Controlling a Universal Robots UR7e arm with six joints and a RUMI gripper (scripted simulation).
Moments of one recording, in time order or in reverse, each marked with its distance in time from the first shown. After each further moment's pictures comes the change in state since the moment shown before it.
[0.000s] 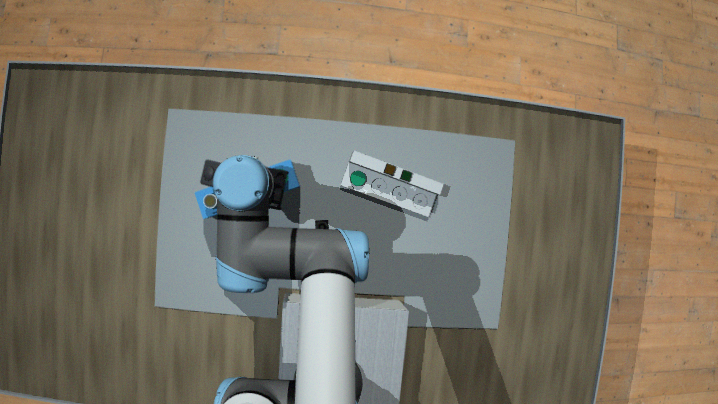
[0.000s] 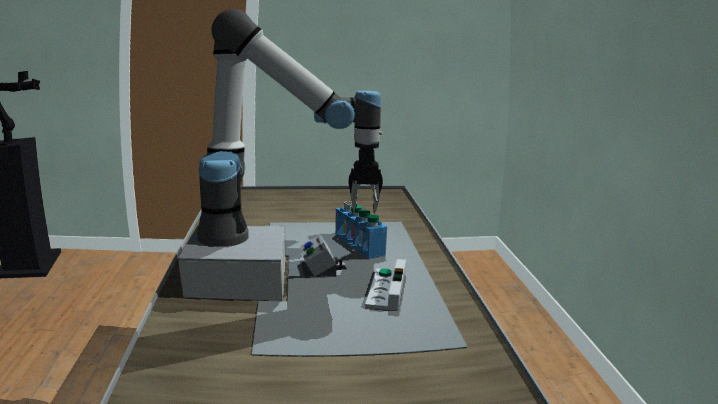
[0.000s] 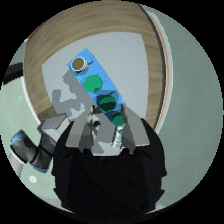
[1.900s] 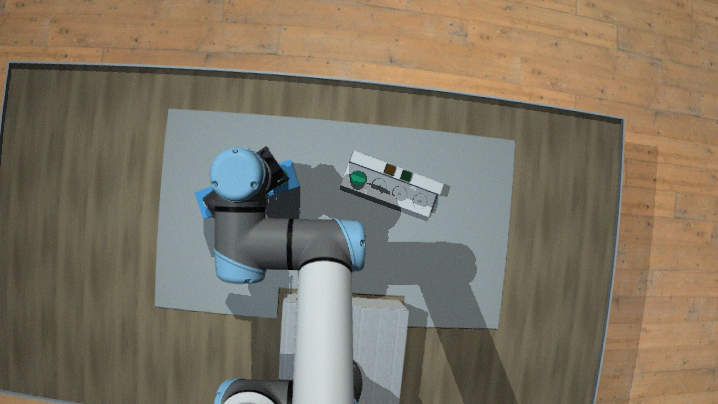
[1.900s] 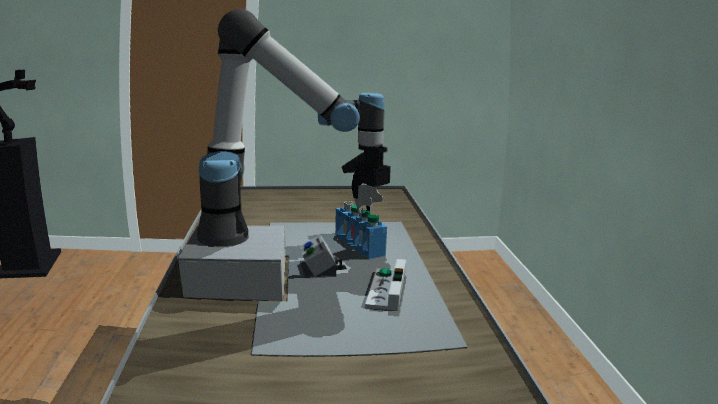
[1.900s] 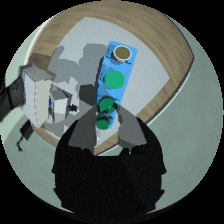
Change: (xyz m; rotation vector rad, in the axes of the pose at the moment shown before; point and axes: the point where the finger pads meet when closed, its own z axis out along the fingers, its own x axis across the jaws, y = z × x) arm 0.000 0.000 0.008 -0.012 0.000 -0.810
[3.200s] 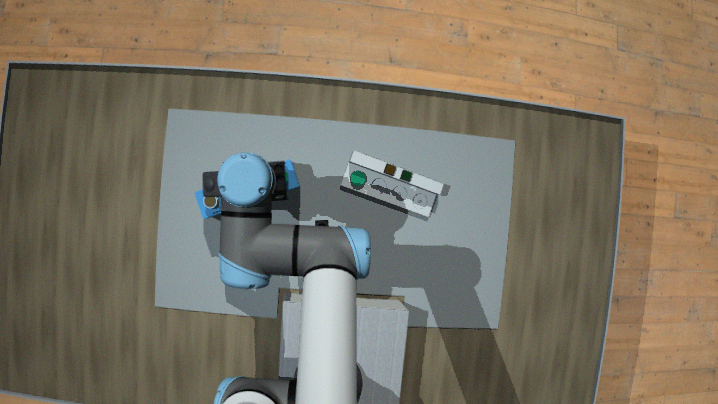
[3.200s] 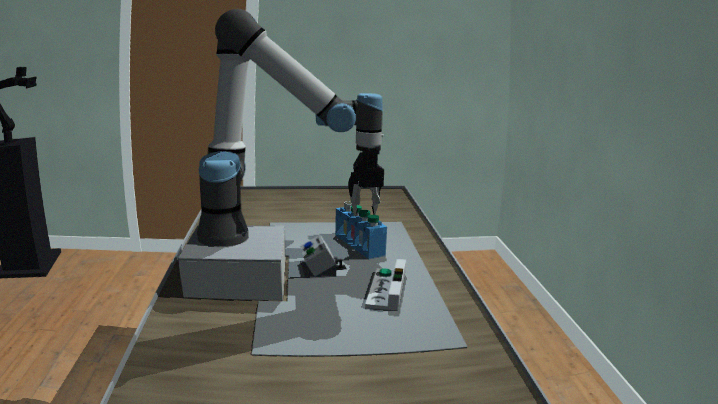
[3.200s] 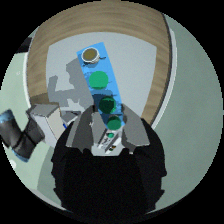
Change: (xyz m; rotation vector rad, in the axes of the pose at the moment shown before) arm 0.000 0.000 0.000 0.023 0.005 0.534
